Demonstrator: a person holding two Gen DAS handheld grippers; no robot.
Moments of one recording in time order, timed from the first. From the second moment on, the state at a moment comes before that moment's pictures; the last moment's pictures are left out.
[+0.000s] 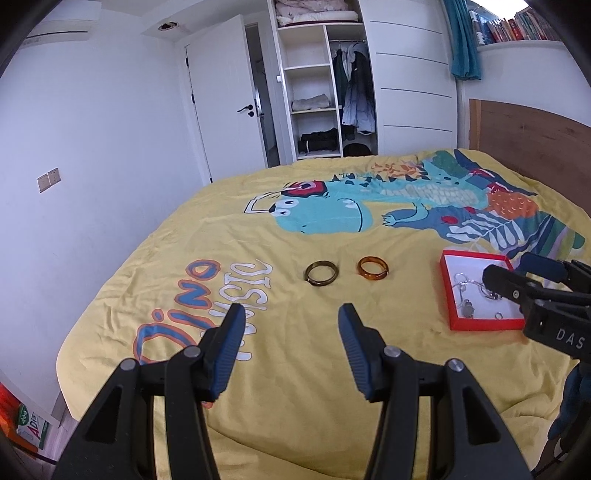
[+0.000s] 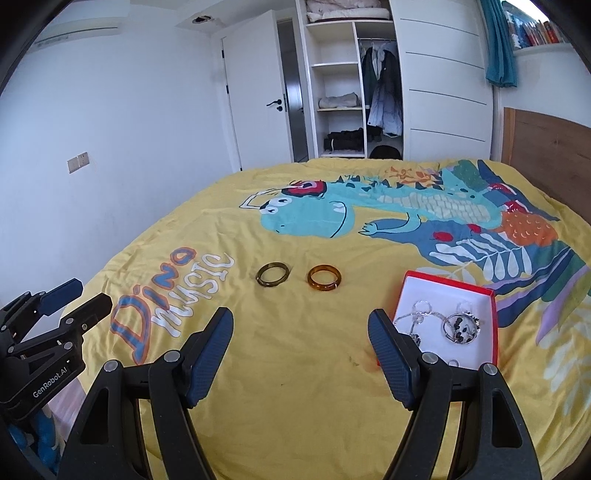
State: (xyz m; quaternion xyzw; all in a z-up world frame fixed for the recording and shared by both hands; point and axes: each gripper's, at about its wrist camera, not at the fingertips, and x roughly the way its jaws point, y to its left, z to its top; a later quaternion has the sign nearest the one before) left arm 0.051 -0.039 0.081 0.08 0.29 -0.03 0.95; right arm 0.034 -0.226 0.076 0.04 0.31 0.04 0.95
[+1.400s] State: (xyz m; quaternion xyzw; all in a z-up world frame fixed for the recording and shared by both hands) left arm 0.416 -0.051 -0.151 0.01 0.48 -0.06 0.87; right arm 0.370 -0.271 -0.139 0.06 0.46 0.02 0.88
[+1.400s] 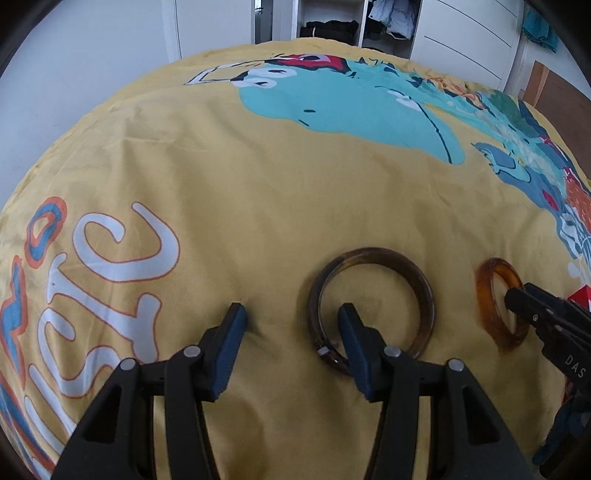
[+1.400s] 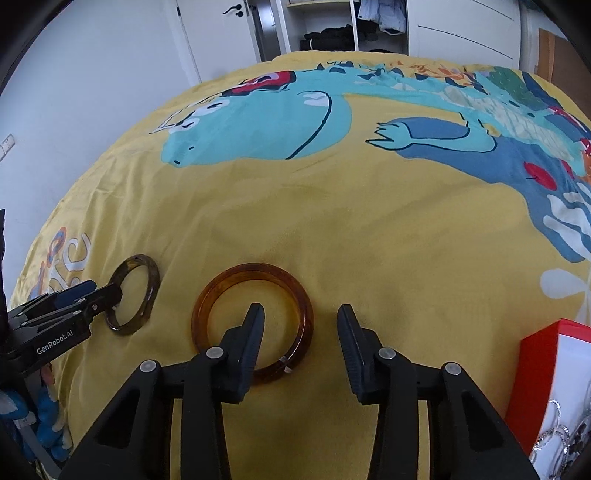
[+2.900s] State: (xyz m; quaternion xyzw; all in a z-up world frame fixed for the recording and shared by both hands) left arm 0.261 -0.066 -0.035 0.07 0.40 -0.07 0.91; right arm 0.209 -0.259 -0.019 0.03 0.37 0.00 0.93
